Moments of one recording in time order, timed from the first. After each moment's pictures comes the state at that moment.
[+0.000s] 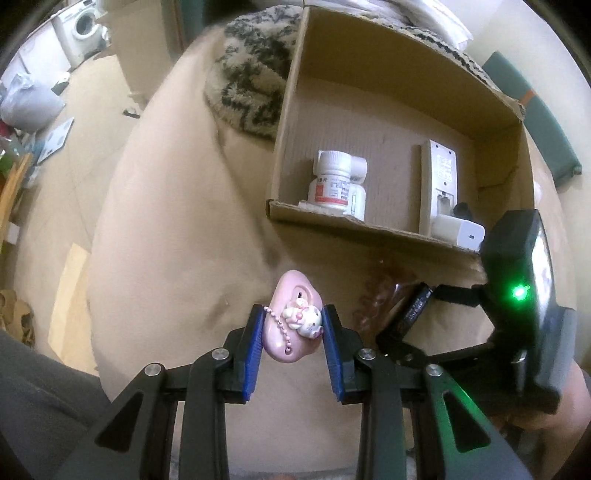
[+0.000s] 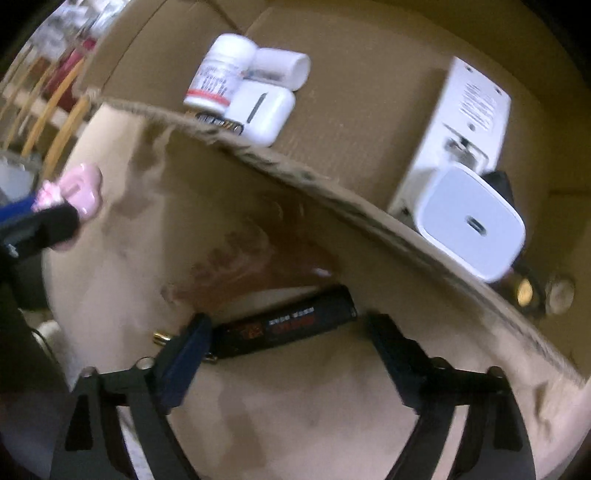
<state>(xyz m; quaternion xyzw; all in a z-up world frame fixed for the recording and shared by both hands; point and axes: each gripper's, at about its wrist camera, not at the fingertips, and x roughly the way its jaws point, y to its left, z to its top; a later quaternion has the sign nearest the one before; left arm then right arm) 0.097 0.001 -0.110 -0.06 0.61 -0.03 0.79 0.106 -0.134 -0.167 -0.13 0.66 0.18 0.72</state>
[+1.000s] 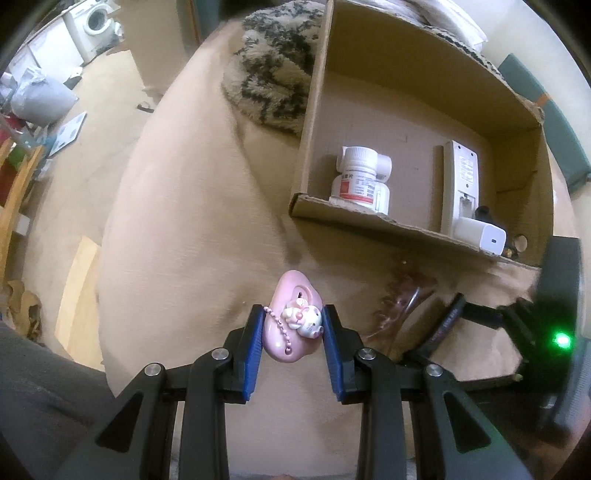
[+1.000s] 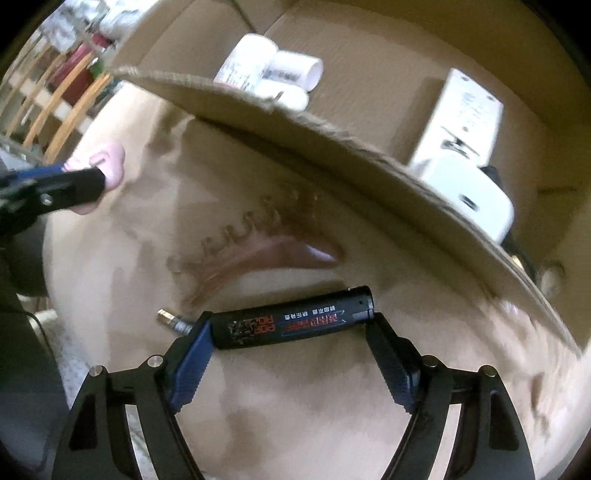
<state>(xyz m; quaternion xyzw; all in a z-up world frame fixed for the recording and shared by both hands) 0.100 0.010 -0.121 -0.06 0.61 -0.01 0.79 0.101 -0.154 -0.138 -0.11 0.65 0.18 0.73</state>
